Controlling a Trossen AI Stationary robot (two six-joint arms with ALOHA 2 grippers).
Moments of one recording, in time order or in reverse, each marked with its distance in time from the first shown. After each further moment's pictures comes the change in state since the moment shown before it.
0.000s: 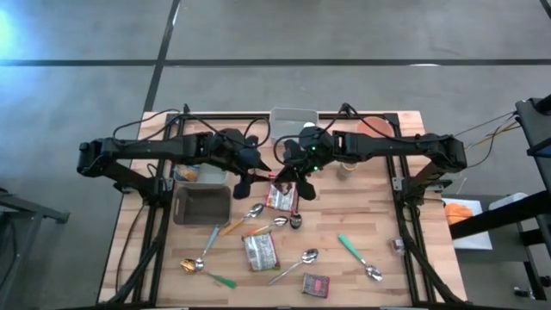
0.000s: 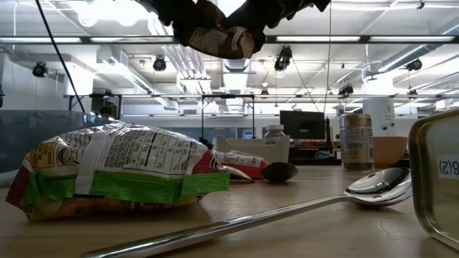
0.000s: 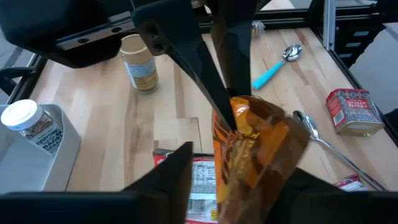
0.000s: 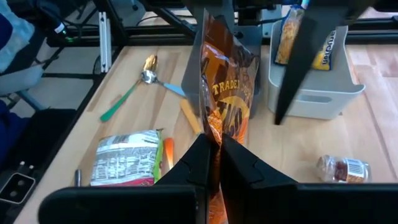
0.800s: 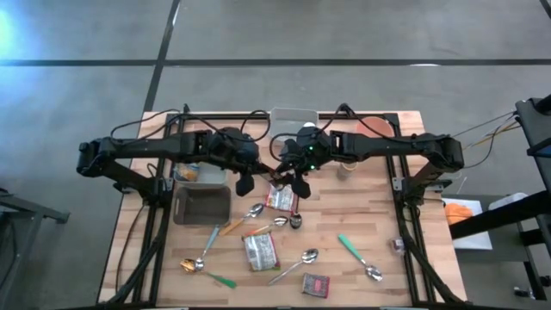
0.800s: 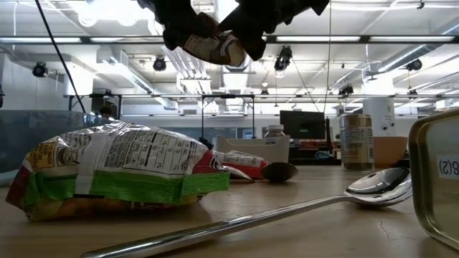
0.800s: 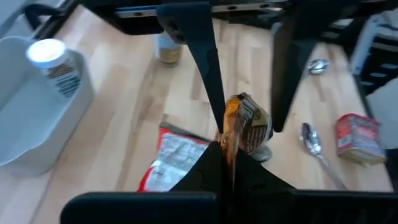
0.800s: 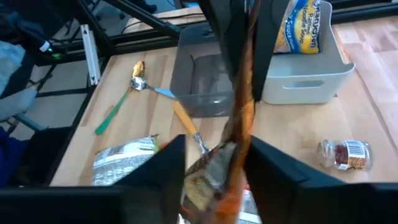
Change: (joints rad) left arm 0.001 -0.005 0.056 -0.126 -0.107 -0.248; right arm -0.010 0.025 0.001 0.012 0.039 0.119
